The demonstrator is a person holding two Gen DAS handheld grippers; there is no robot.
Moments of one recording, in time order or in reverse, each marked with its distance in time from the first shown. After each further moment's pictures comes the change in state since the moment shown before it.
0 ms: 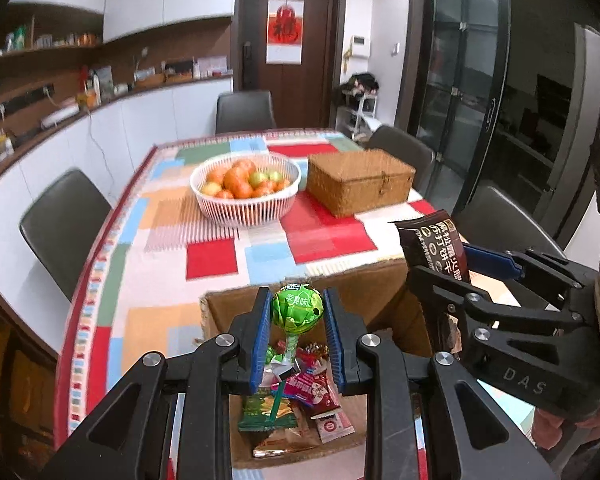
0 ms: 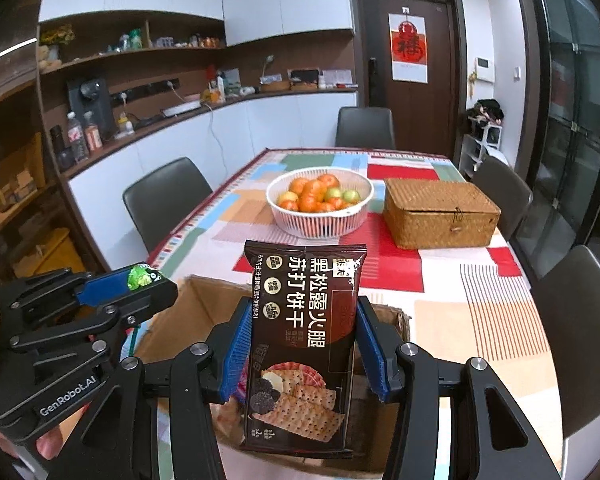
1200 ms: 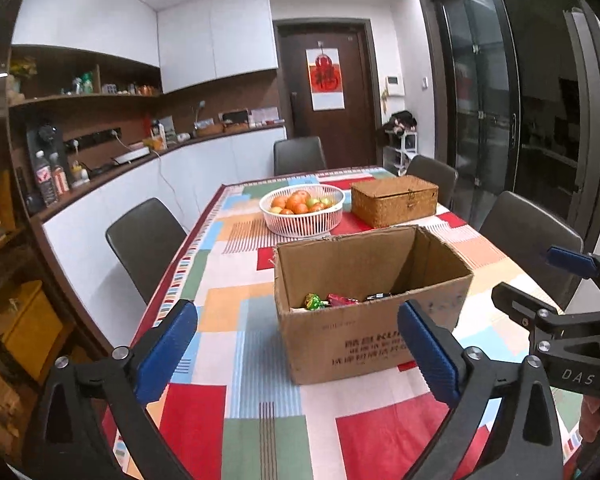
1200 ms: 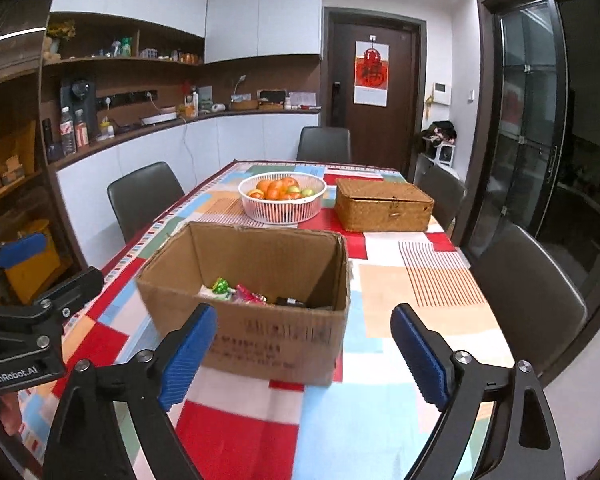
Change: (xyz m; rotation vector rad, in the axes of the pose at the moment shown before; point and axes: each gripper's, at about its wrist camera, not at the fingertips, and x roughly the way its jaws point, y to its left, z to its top) left arm -0.150 -0.038 -0.110 0.032 -0.222 0.251; right arm -0.129 0.018 -0.100 -0.013 -0.105 -0.167
